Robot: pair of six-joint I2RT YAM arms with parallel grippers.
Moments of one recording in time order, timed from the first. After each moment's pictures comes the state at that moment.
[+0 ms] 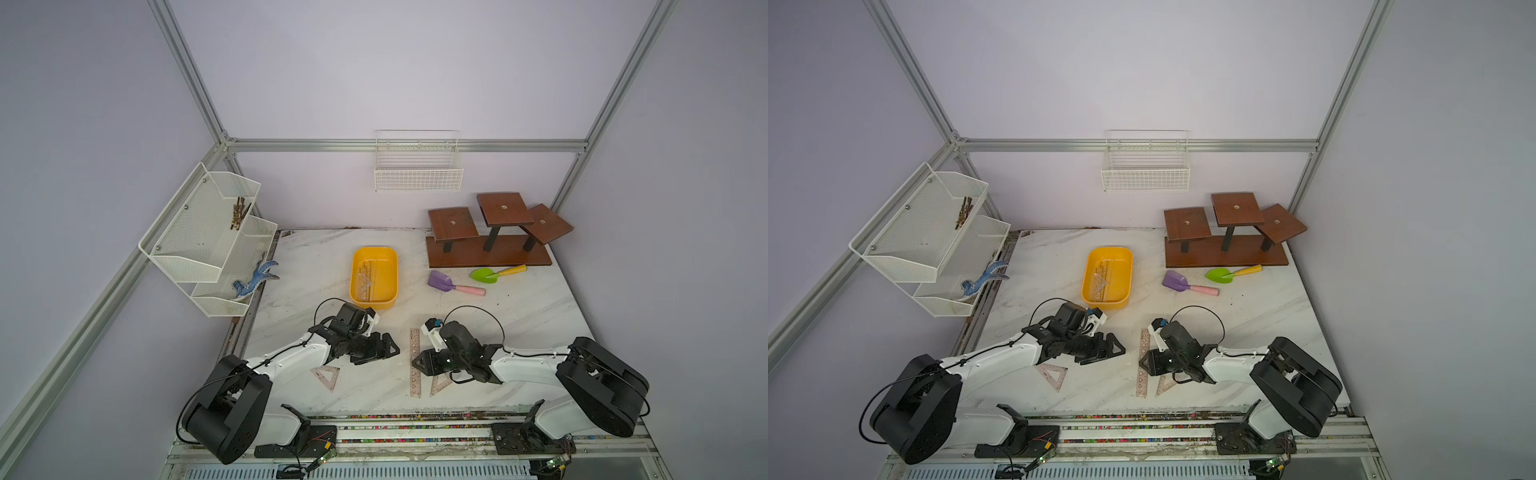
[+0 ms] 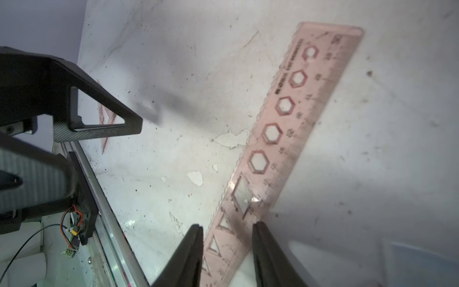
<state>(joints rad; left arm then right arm) -0.52 1.35 0.63 -0.29 0.53 -0.66 0.80 1.50 0.50 0.20 -0.34 0.62</state>
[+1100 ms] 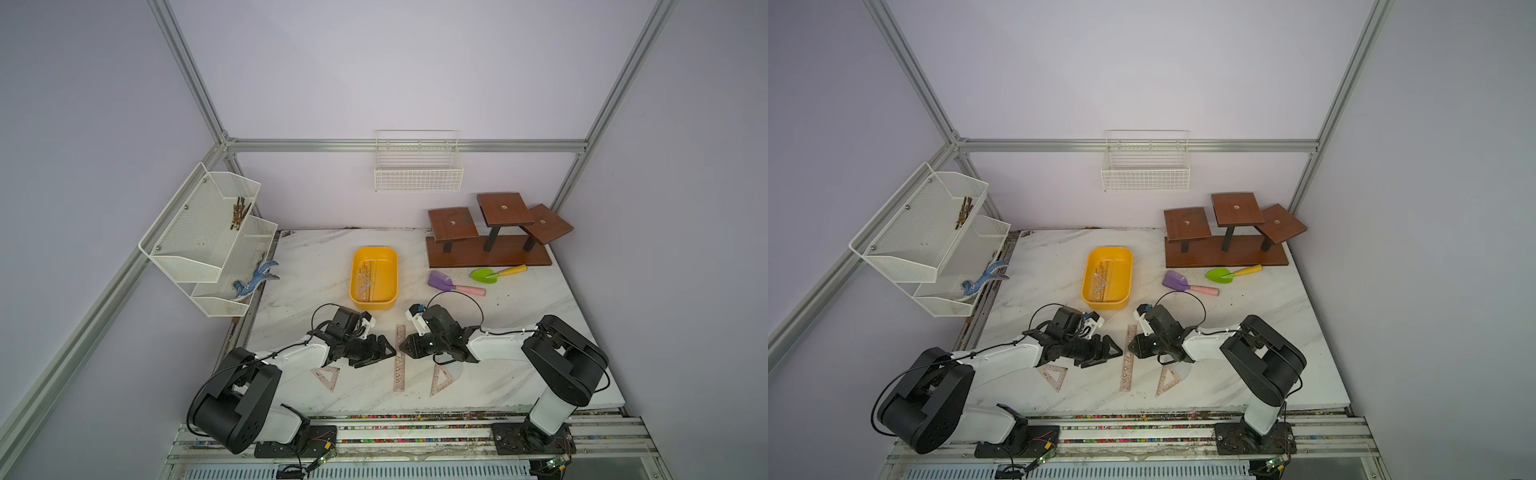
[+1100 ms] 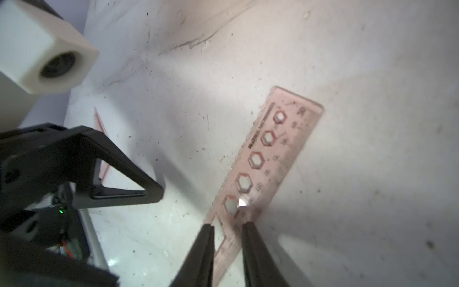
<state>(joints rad) -0.47 1.41 0.55 -0.15 0.61 -0.68 0.77 1.70 0.71 0.18 -0.35 0.57</state>
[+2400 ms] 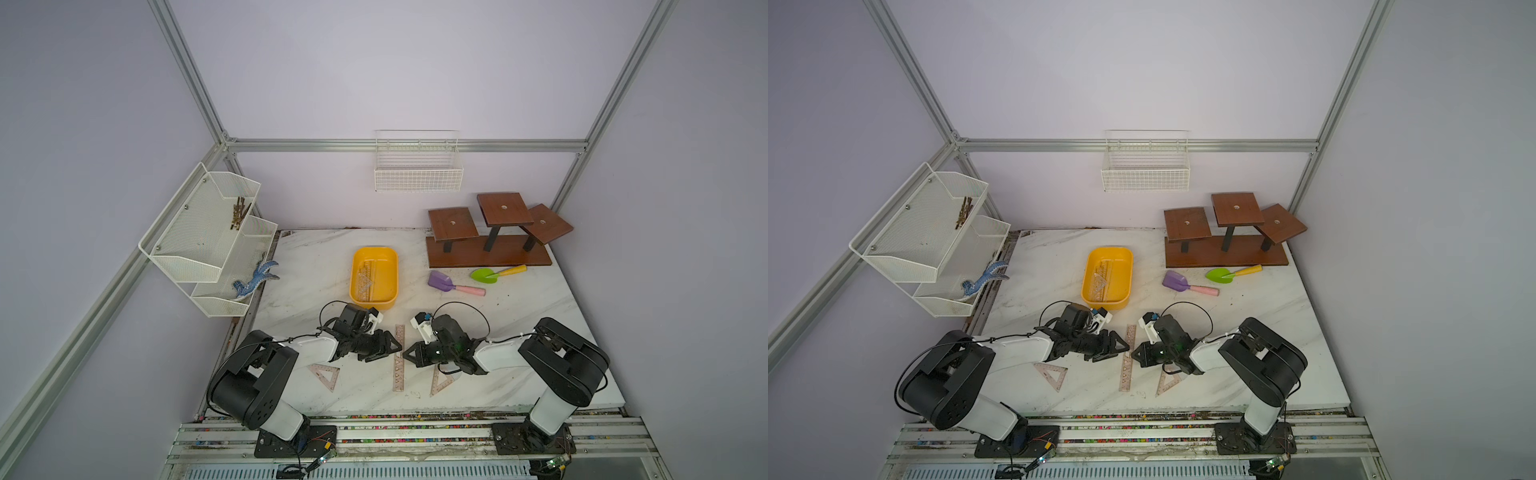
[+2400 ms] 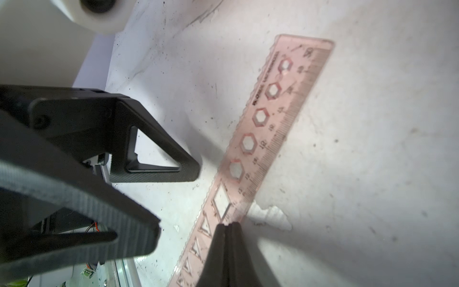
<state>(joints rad) -0.50 1.54 0.59 0.00 0.63 -0.73 0.76 1.71 0.57 0.43 -0.44 0.65</state>
